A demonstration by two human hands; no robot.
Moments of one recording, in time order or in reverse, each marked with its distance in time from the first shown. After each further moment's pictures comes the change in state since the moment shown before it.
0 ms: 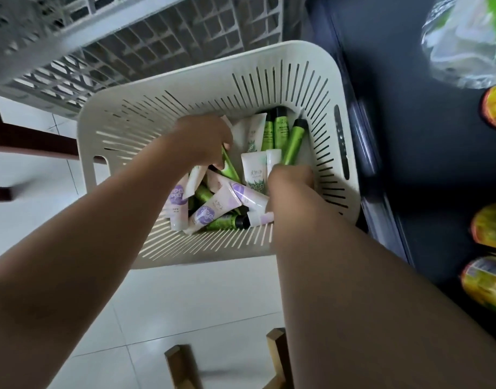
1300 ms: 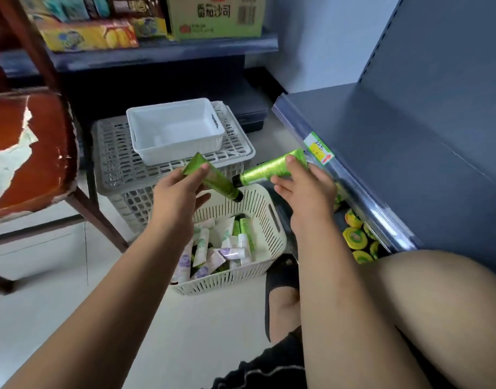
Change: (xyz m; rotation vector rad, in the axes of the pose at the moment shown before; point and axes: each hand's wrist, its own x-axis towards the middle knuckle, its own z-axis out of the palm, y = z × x) left_hand -0.310 0.016 -0.102 -2.069 0.690 0.150; right_hand -0.327 -0.001 -0.122 0.833 0.000 -0.928
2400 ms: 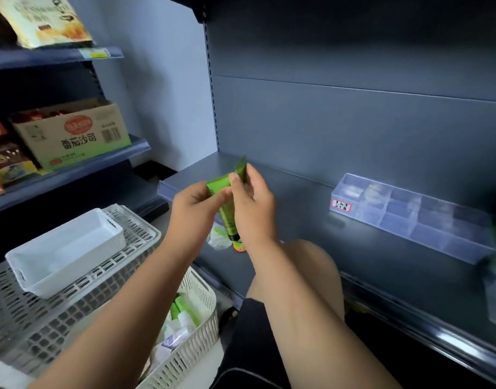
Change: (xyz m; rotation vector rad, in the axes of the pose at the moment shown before) left_hand -0.098 0.036 0.197 0.259 -0.742 0.470; right_hand -0.041 -0.110 -0.082 -0.146 0.206 -0.664
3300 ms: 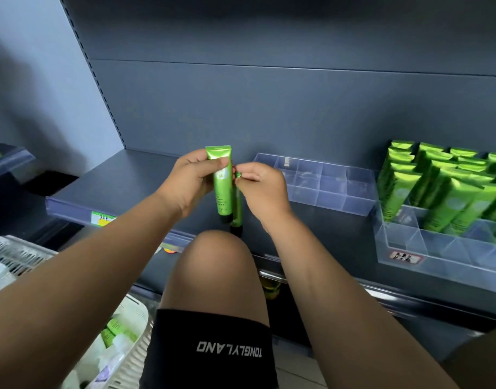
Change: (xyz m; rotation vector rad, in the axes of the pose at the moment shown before) left_hand 0.049 0.003 0.166 -0.275 -0.578 -0.226; right_hand 0.048 -0.010 -0.190 -0.245 0.150 0.076
